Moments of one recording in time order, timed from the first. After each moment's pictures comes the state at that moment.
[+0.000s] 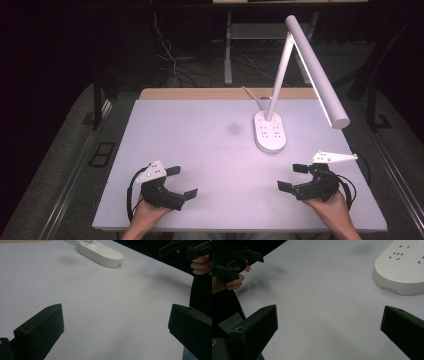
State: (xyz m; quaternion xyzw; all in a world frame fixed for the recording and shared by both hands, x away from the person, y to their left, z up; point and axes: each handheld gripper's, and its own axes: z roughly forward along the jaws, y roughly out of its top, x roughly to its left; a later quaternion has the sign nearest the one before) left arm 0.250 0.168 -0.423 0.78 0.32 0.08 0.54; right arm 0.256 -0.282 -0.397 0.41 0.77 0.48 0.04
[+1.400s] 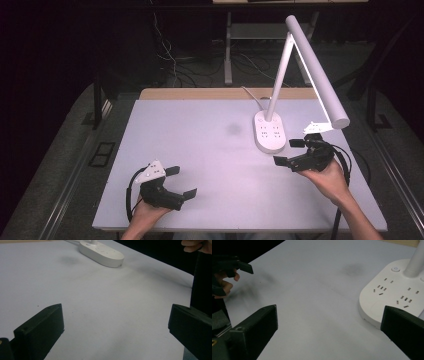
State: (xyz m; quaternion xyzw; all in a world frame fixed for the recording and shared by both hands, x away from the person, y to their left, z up) left arm 0.250 0.169 -0.422 0.77 0.32 0.08 0.54; right arm 0.313 -0.271 -0.354 0.39 0.80 0.45 0.05
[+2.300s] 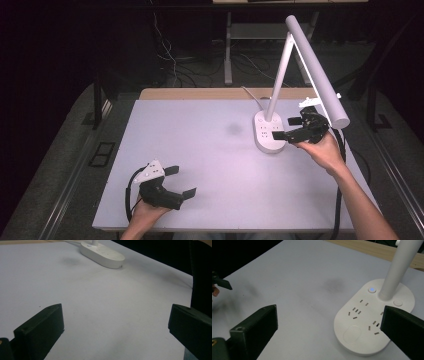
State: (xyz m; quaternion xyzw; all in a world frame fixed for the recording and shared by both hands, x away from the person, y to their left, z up) left arm 0.250 0.171 -0.422 0.77 0.32 0.08 0.54; right arm 0.381 -0.276 -0.340 0.40 0.80 0.43 0.06
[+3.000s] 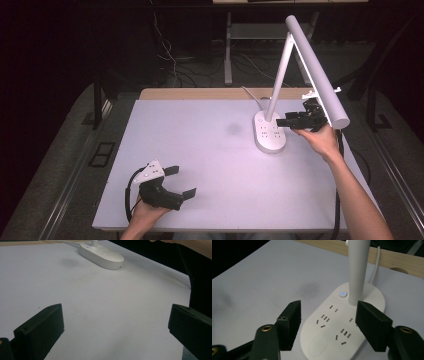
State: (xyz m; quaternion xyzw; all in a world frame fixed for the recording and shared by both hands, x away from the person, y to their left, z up) left arm 0.249 0.171 -0.421 0.77 0.32 0.08 0.55; right arm 0.427 -0.300 -0.362 0.43 0.79 0.44 0.06
